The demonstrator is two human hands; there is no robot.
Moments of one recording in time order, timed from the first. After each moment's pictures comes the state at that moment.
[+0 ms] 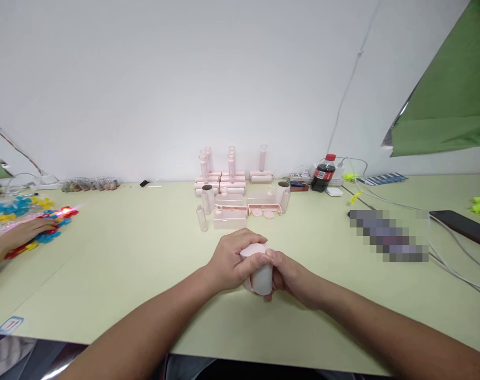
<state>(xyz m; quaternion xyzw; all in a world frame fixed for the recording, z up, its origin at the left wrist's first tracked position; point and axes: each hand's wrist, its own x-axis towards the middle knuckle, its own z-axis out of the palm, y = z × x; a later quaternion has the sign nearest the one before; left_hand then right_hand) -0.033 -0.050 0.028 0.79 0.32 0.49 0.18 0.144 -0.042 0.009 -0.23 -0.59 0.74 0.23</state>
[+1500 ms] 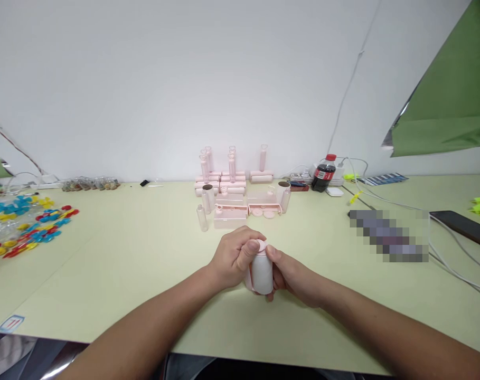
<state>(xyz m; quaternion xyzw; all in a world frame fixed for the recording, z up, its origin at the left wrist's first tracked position) -0.026 -0.051 0.030 0.76 0.35 0.51 0.22 0.144 -0.042 0.016 -0.27 -0.61 0.71 0.21</state>
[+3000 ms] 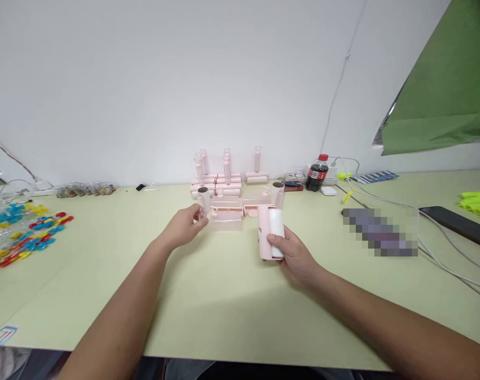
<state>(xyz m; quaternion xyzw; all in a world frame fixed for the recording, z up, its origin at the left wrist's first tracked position) -0.130 -0.007 0.059 0.71 0.64 0.26 0.15 0.146 -0.016 0.009 -0.36 -0.43 0.68 0.48</state>
